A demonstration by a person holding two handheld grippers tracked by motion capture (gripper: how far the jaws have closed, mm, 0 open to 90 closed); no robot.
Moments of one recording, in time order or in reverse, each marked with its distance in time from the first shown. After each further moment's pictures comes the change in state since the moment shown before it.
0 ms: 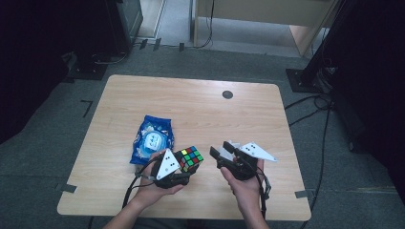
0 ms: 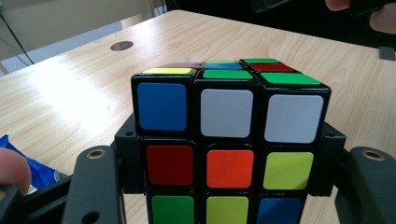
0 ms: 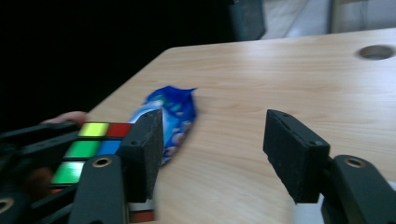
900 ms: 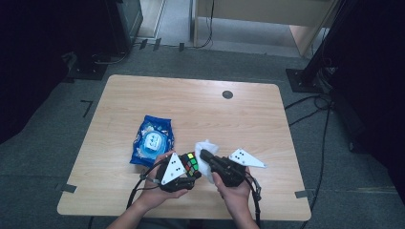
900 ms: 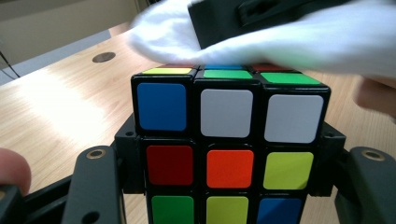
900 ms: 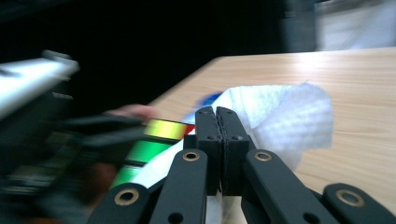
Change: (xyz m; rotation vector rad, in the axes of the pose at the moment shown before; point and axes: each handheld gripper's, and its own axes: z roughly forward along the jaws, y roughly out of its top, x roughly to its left) left arm -0.015 0.005 0.003 -0.015 -0.043 0.047; right arm 0.011 -0.020 0.009 -0.056 0.148 -0.057
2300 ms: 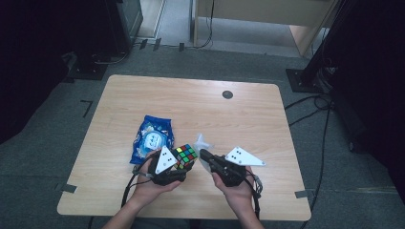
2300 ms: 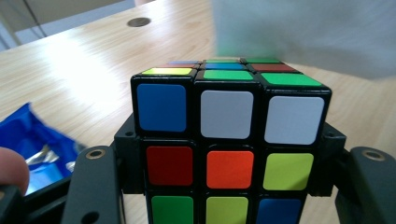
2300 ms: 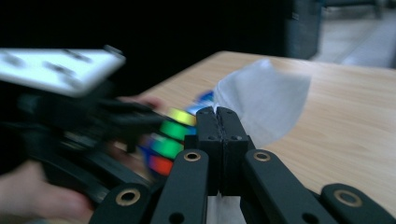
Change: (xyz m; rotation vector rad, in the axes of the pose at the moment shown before) left arm 0.020 -0.009 -0.002 0.086 0.084 -0.094; right arm 0.024 0.018 -0.001 0.041 0.060 -0.127
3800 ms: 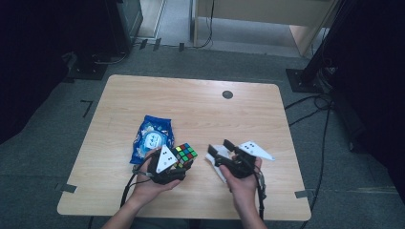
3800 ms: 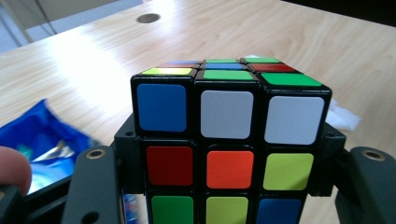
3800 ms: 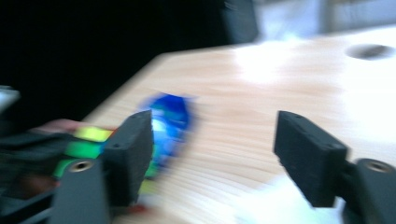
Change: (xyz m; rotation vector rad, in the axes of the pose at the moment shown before) left arm 0.014 0.001 -0.003 0.018 0.050 -0.021; right arm -0.051 -0.009 -0.008 0.013 -0.277 0.214
